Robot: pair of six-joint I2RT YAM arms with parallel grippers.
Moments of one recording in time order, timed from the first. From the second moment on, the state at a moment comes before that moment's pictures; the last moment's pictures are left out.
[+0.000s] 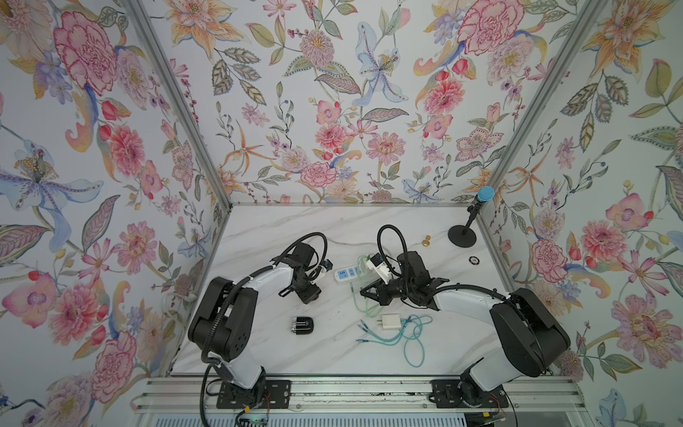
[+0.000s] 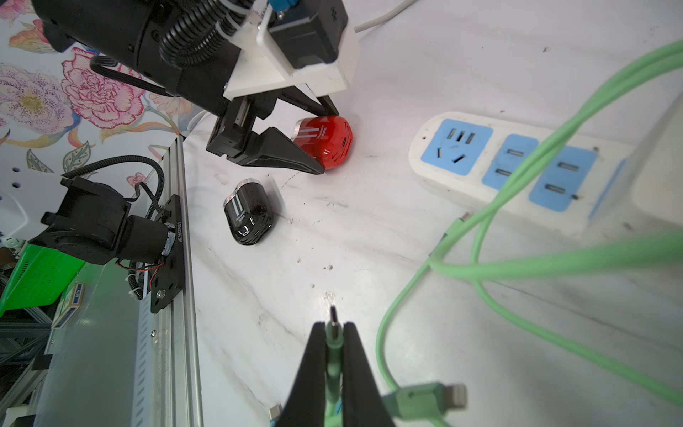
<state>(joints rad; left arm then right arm) -0.39 1.68 0.98 -0.58 0.12 0.51 0.58 1.56 0.75 0.11 -0.70 0.15</state>
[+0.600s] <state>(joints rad) -0.46 1.73 0.98 -0.54 0.10 0.51 0.58 1.47 0.72 0.08 -0.65 0.15</state>
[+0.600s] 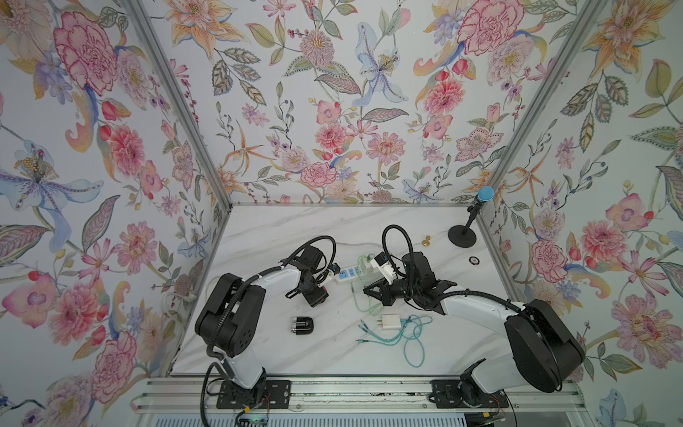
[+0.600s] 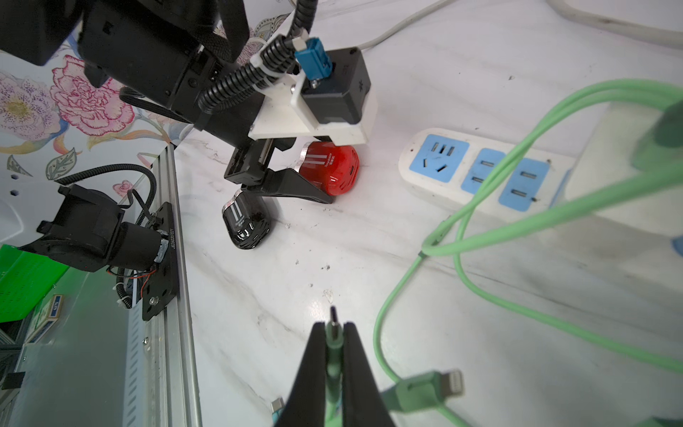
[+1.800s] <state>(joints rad) -0.53 1.35 0.90 -0.47 0.06 0.54 0.57 1.52 1.03 -0.39 -0.54 -0.02</state>
